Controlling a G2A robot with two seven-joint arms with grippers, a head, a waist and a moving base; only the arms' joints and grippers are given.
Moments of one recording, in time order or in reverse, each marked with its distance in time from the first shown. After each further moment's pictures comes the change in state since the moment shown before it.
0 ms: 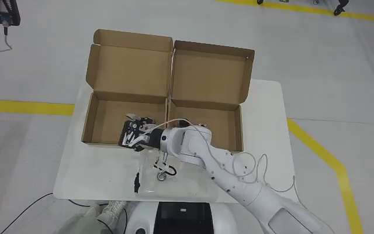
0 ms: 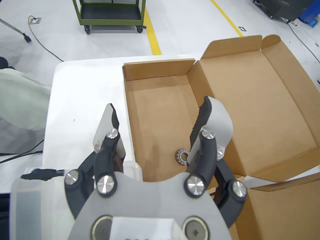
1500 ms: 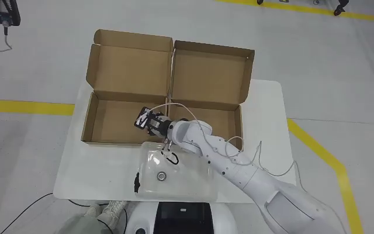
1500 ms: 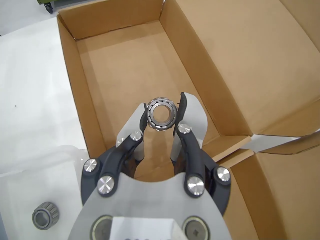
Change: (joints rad) left arm 0.000 0.000 0.000 0.000 0.000 0.000 0.000; right arm 0.202 -0.036 -0.151 0.421 0.152 0.250 -0.078
